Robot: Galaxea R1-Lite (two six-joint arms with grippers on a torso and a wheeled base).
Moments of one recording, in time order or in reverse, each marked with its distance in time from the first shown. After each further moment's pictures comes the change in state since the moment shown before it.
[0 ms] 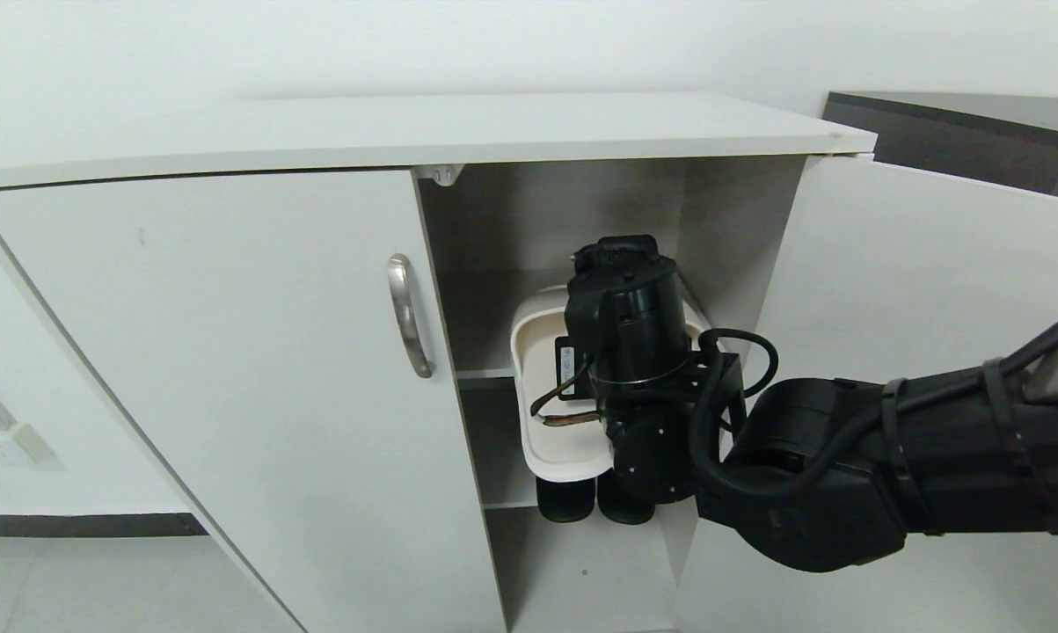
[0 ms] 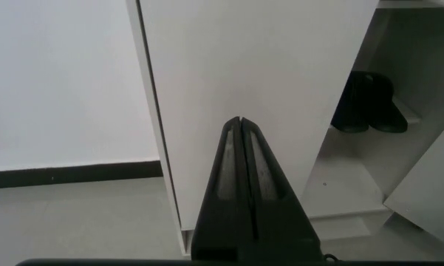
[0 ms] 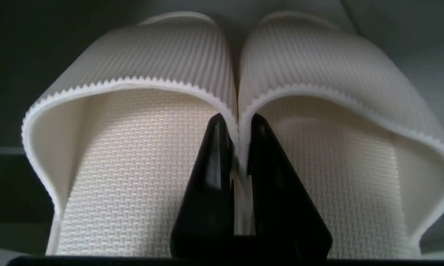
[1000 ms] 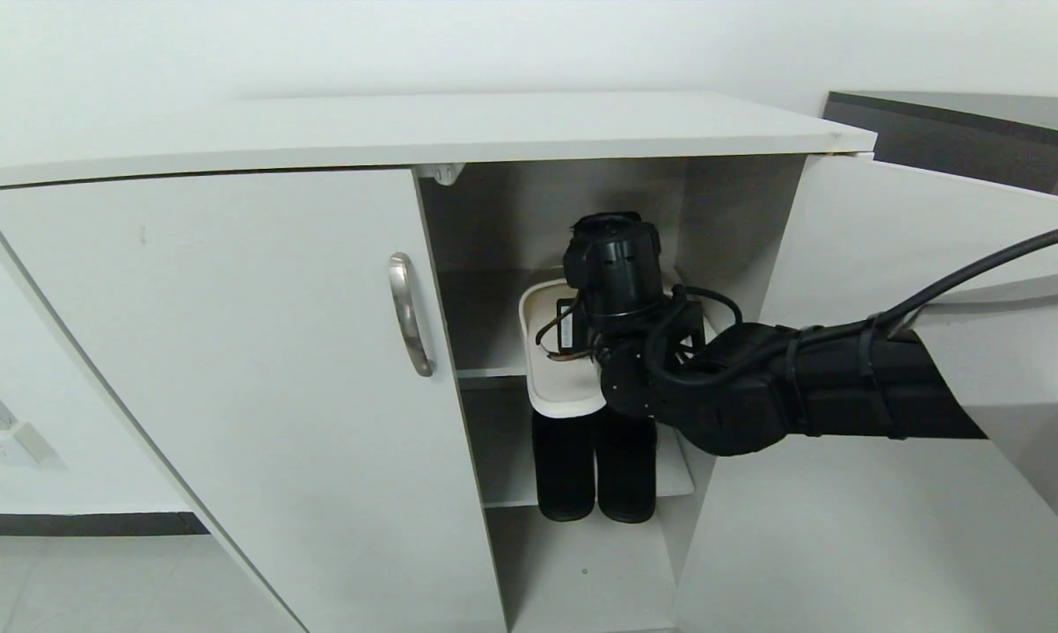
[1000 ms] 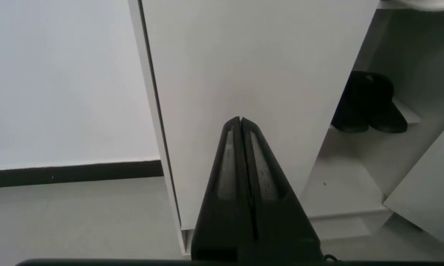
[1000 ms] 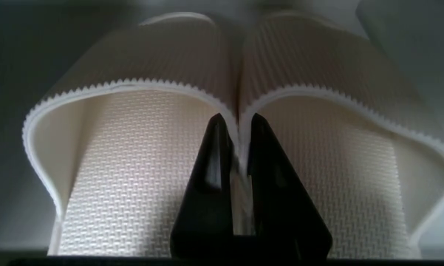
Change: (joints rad) left arm 0.000 0.000 0.000 0.000 0.002 -0.001; right arm -0.124 0.164 -0.302 0.110 0.108 -0.026
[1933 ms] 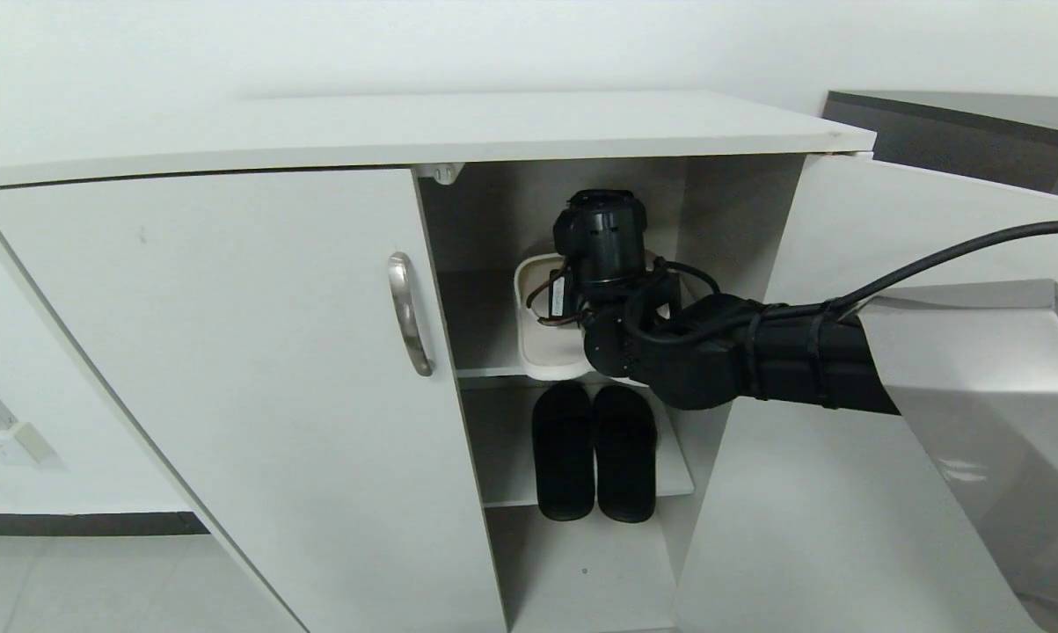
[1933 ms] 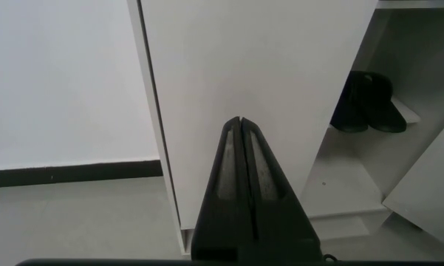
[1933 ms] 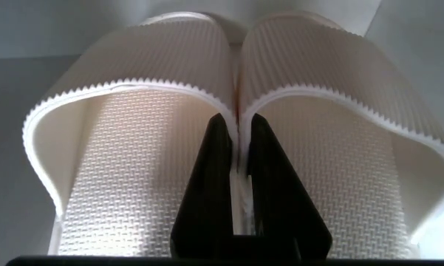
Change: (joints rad) left arm 0.000 0.000 0.000 0.000 0.000 -0.001; right arm -0.037 0.121 -0.271 0.097 0.020 0.023
